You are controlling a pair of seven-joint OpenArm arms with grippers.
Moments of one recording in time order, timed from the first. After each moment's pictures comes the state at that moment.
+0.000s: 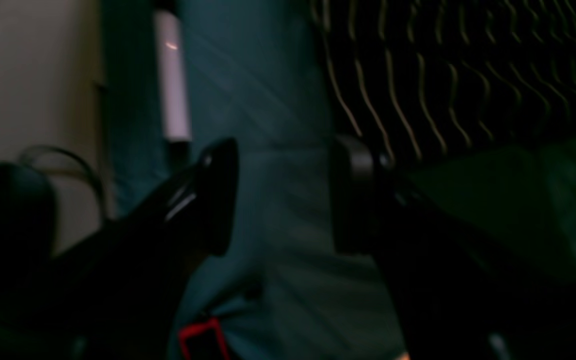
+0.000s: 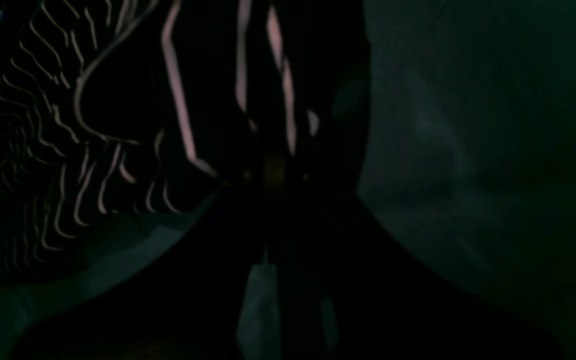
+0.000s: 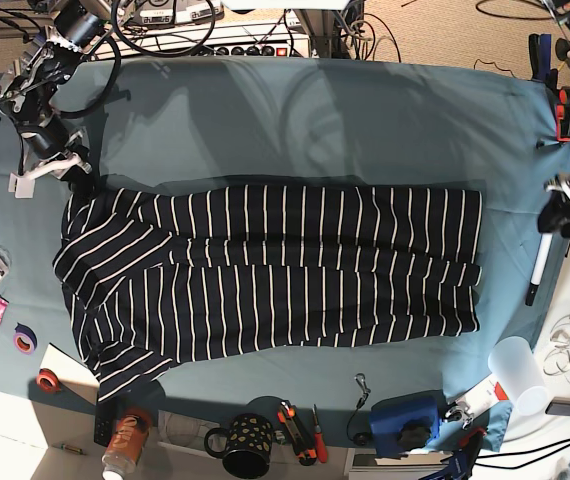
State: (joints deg) left arm 7.1 -28.3 -34.6 96.5 -53.3 -33.4 70.3; right arm -1.9 11.9 51.1 77.7 41.5 39.5 -57.2
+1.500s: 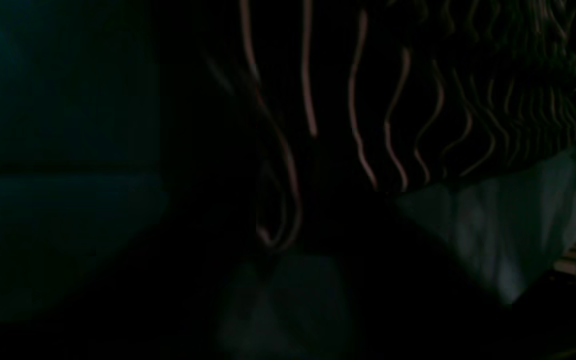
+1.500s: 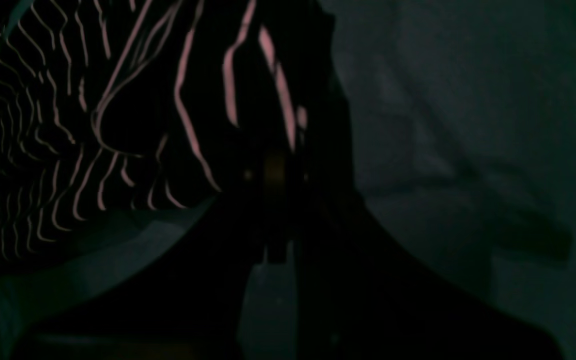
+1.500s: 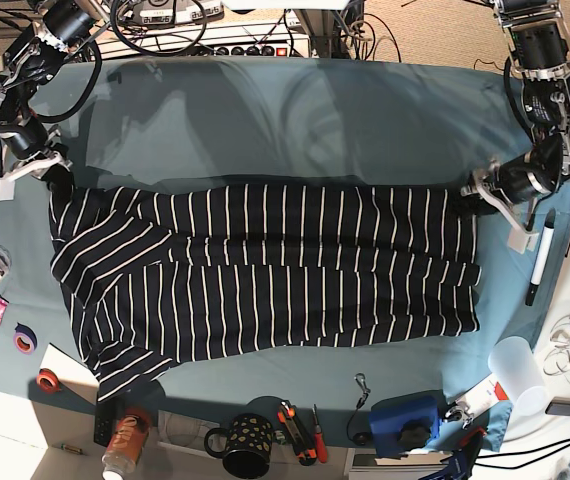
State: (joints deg) left arm 0.7 -17.2 -19.3 78.6 -49.6 -25.6 63.0; right arm -1.9 13.4 54.7 83.0 41.6 39.6 -63.1
